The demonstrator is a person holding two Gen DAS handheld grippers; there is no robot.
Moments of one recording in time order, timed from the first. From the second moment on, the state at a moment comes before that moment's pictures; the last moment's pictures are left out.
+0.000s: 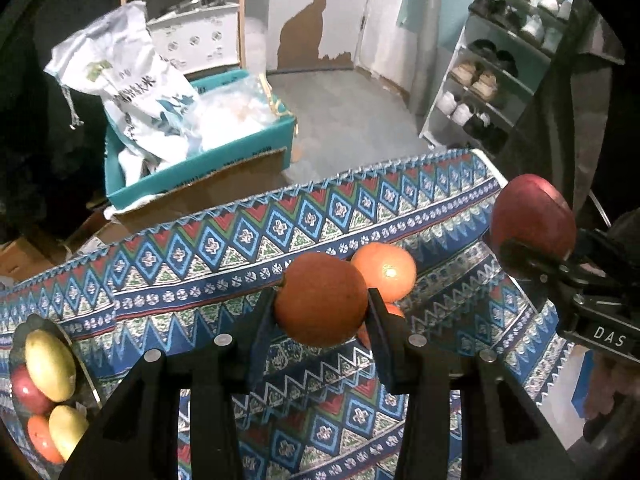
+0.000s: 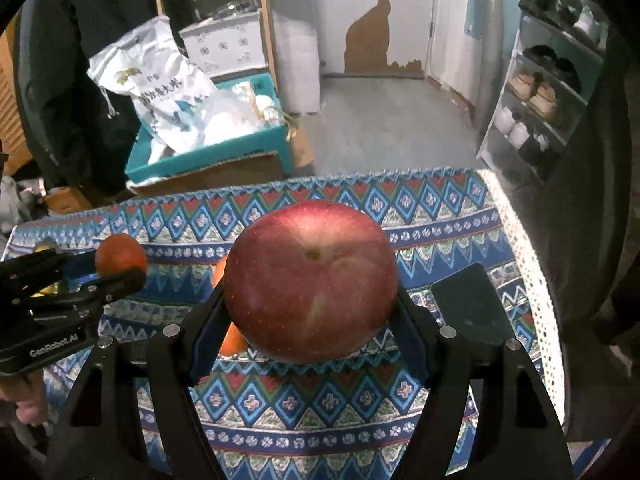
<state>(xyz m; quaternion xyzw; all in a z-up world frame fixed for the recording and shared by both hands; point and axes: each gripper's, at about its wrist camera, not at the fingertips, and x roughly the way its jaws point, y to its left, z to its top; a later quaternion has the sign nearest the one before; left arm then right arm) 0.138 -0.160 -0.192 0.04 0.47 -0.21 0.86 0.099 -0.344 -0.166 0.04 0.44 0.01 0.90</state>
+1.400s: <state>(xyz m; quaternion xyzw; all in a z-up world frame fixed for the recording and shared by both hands) 0.048 -0.044 -0.075 -0.01 0.38 -0.16 0.91 0.049 -0.253 -0.054 0.01 0.34 0.12 0.93</state>
